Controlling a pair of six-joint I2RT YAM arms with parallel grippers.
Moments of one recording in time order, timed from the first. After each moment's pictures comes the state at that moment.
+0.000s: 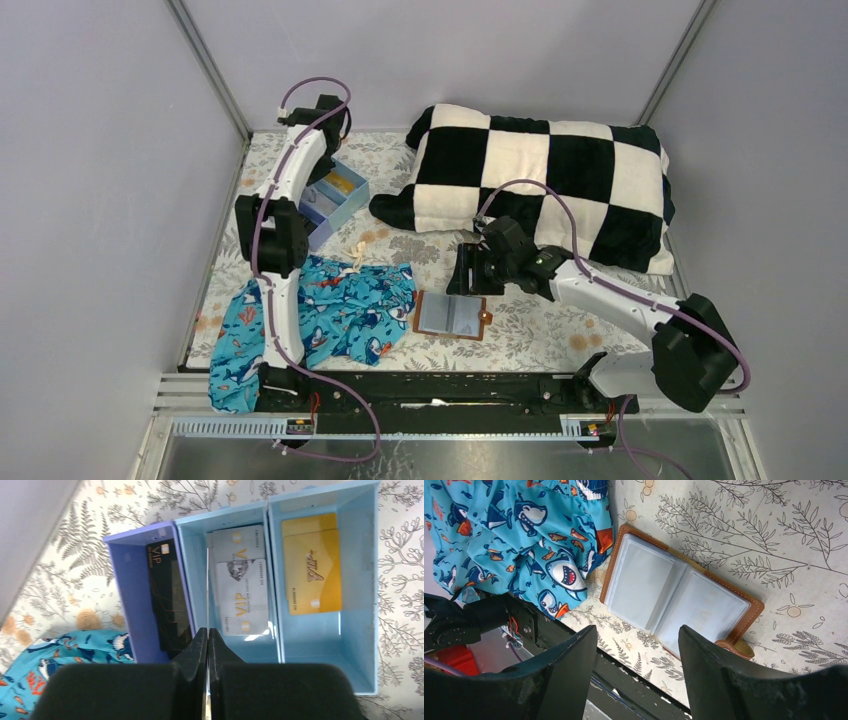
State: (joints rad) left arm -0.15 2.21 2.15 -1.22 -0.63 -0.75; right arm 0.73 1.31 0.81 -0.36 -0.22 0.70
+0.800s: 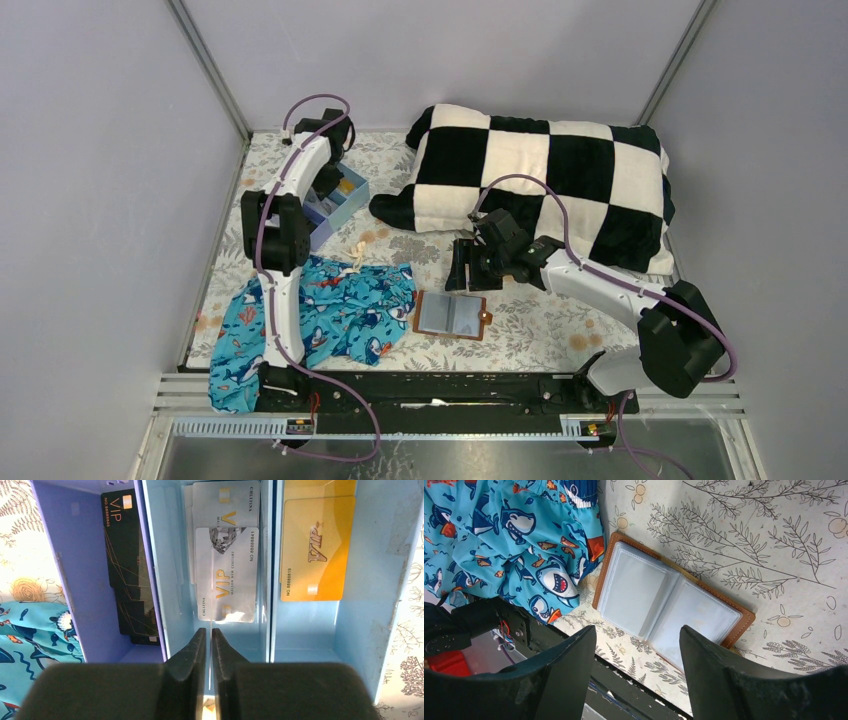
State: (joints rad) left arm -0.15 2.25 2.07 -1.19 -0.50 -0.92; right arm 0.71 1.41 0.88 -0.41 -0.23 0.65
